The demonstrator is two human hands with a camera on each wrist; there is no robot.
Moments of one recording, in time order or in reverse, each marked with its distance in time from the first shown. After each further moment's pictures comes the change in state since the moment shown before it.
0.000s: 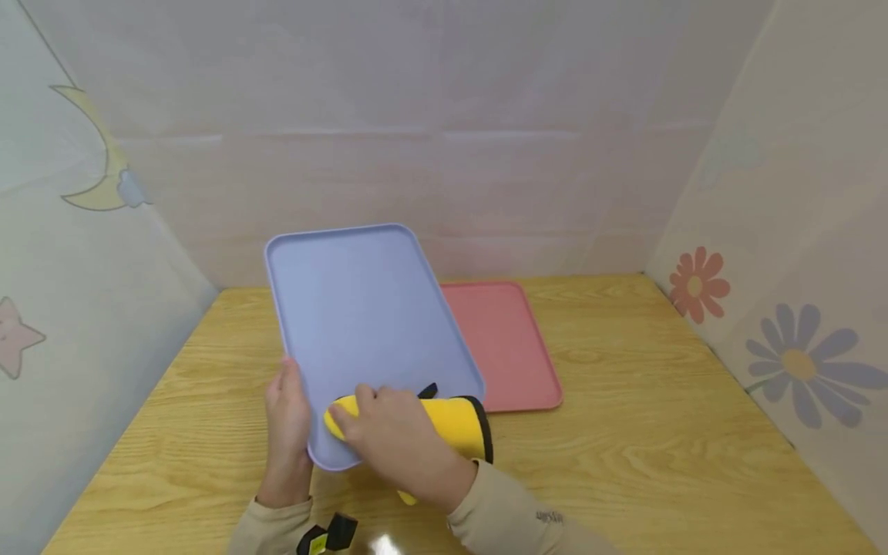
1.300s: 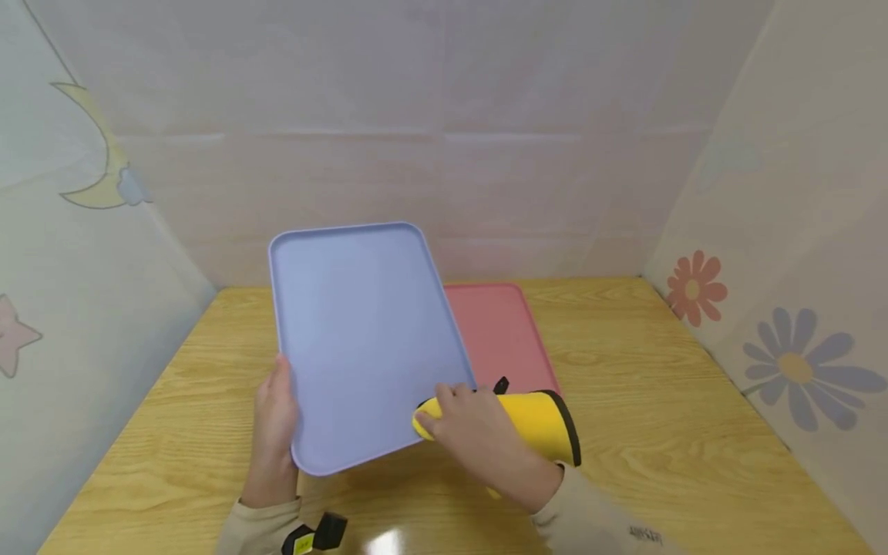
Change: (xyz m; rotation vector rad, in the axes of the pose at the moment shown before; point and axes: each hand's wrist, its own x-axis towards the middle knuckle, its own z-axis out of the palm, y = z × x) left_hand 0.003 0.009 -0.016 0.047 -0.042 -0.081; right_hand -0.061 0.045 -0.009 -0.135 -0.212 -0.036
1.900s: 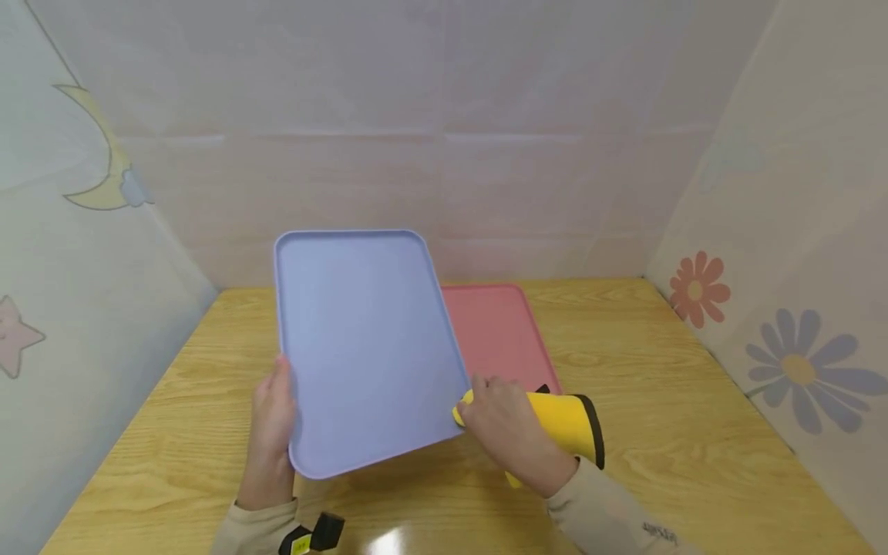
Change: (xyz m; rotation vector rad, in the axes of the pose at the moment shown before) left_hand 0.001 0.002 -0.002 0.041 -0.027 -0.001; right_hand -0.013 0.015 0.018 0.061 -0.079 0.139
